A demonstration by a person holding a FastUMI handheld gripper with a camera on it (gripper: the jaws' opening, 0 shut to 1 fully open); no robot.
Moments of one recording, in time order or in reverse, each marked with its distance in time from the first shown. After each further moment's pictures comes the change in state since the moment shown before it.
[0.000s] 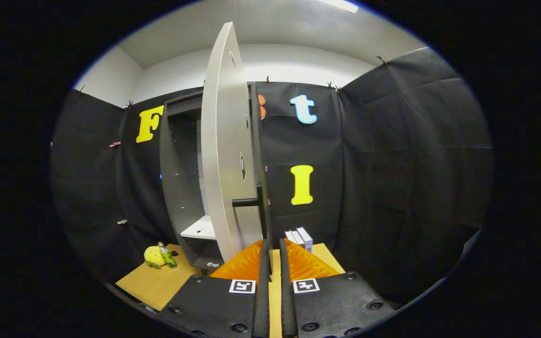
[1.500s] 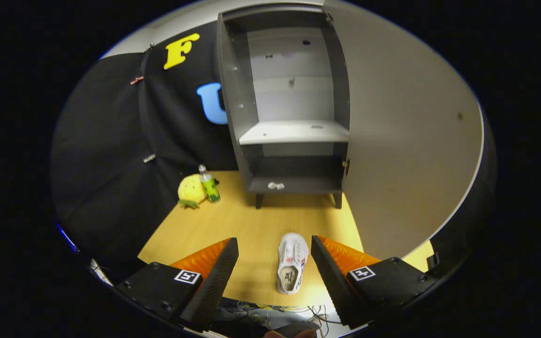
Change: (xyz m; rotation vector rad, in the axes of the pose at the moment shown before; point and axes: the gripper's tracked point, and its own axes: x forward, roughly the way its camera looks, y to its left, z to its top) arm -0.005 0.214 -0.296 -0.018 0.631 0.159
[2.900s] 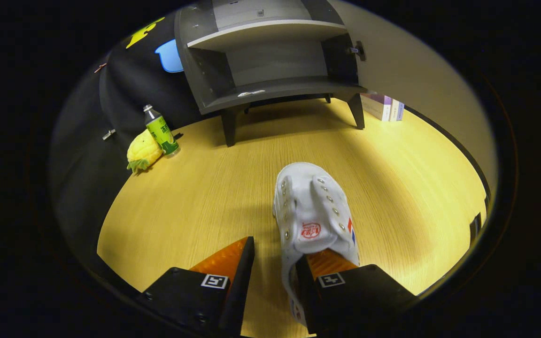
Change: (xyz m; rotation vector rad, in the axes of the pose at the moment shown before) arm 0.207 -0.022 -0.158 0.135 0.073 -0.073
